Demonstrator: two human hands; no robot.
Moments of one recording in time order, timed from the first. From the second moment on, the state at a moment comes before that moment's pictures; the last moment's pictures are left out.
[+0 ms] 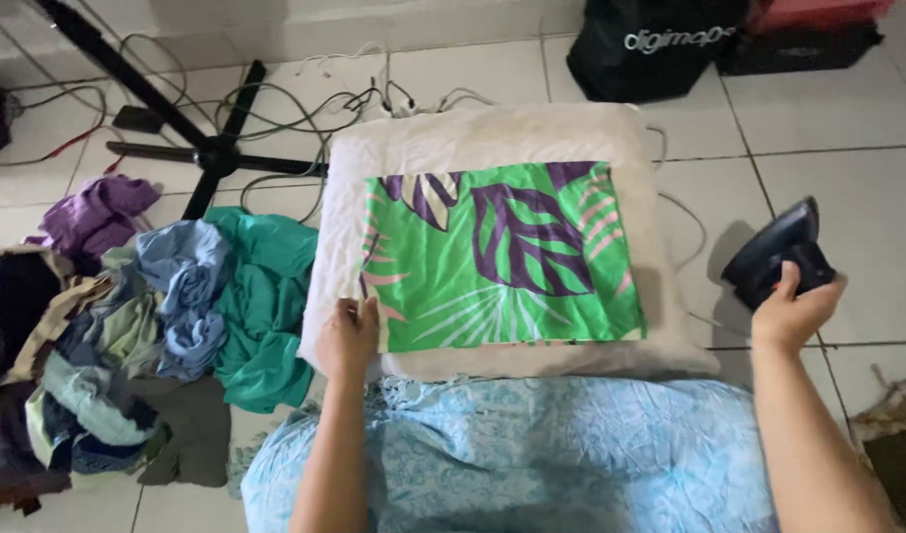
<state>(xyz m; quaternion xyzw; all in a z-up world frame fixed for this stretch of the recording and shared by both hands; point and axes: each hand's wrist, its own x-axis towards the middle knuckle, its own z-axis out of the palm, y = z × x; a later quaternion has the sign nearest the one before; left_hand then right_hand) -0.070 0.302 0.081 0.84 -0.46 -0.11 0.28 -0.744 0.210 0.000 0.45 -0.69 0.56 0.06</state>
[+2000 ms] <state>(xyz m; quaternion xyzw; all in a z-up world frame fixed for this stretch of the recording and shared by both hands) -0.086 0.086 0.008 0.68 -0.69 0.05 0.22 -0.363 0.027 0.137 0.75 -0.66 0.08 0.02</state>
